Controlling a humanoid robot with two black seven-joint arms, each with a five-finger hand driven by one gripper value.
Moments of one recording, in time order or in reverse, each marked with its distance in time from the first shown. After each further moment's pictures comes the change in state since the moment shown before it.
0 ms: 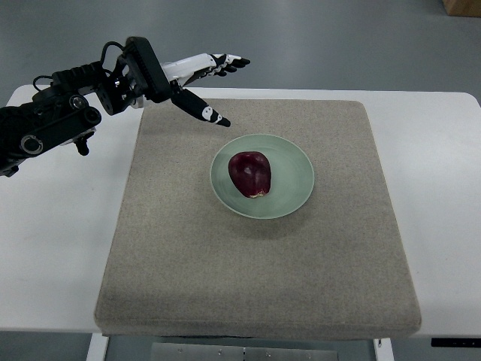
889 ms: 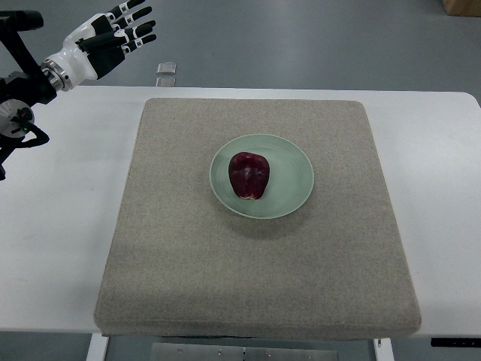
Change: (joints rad) left arm 0.057 0.037 -0.014 0.316 -1.013 -0.452 0.157; right arm 0.000 0.000 0.000 0.000 0.000 0.000 0.000
